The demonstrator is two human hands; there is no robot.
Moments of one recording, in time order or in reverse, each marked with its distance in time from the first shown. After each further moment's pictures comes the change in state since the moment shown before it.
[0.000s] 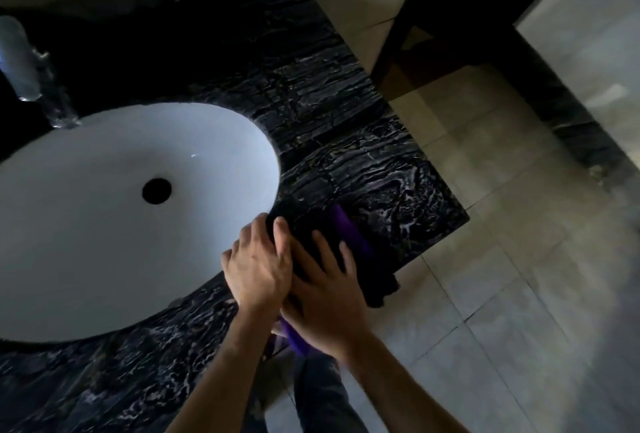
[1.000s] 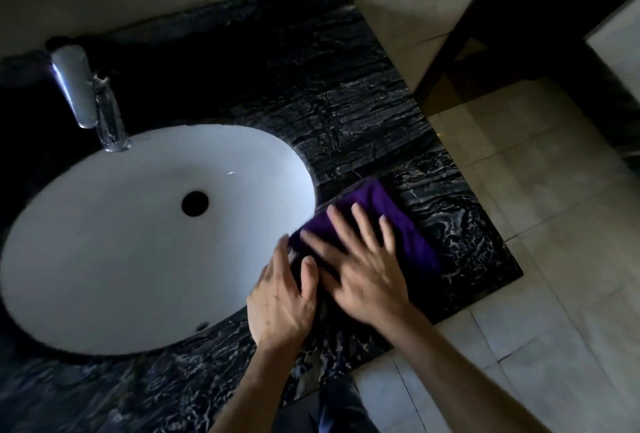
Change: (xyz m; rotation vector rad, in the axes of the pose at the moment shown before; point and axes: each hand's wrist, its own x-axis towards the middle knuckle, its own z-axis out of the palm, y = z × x) left_hand 0.006 -0.003 -0.007 -0.034 -0.009 -0.048; right_hand 0.088 0.051 -0.020 -0.039 -0.018 -0.102
